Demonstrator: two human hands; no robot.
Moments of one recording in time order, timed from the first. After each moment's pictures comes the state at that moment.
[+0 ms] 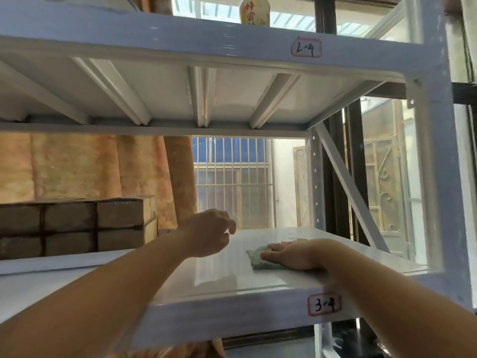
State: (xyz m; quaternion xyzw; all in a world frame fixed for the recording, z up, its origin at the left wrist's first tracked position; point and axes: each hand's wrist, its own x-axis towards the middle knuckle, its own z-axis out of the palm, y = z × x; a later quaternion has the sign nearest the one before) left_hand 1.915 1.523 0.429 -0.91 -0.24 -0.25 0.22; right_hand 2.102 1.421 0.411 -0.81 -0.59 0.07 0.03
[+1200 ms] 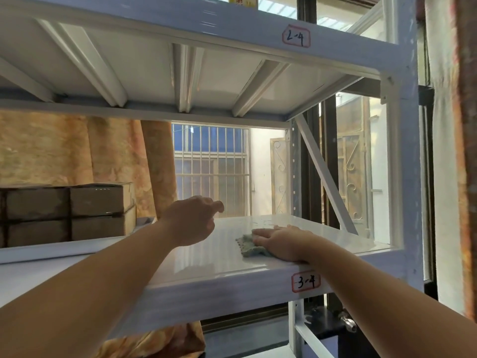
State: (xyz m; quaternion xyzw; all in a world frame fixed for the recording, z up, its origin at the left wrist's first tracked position) left_hand 1.915 1.526 0.420 -0.89 -0.21 -0.32 0.24; right_hand 2.091 1.403 0.394 -0.83 -0.56 -0.02 0.06
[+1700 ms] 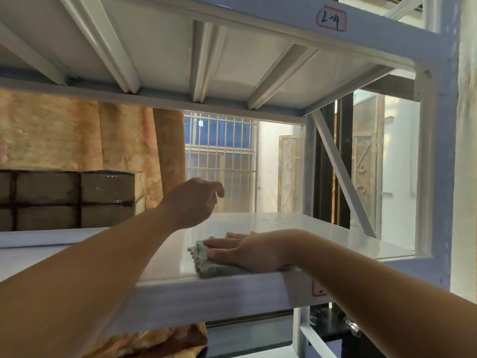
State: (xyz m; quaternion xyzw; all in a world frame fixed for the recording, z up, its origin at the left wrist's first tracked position) left_hand 1.904 1.554 0.428 -0.87 -0.22 -0.41 0.16; right_hand 2.004 1.406 0.414 -0.72 -0.69 0.09 -0.03
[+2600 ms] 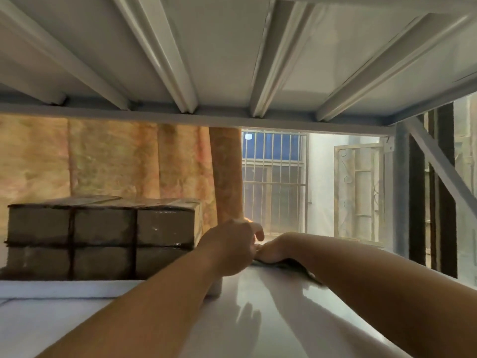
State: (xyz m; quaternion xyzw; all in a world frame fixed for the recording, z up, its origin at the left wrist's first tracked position) left_hand 1.882 1.607 0.431 -0.90 -0.33 -0.29 0.04; right_hand 2.031 1.628 0.432 -0.76 -0.64 0.11 -0.01
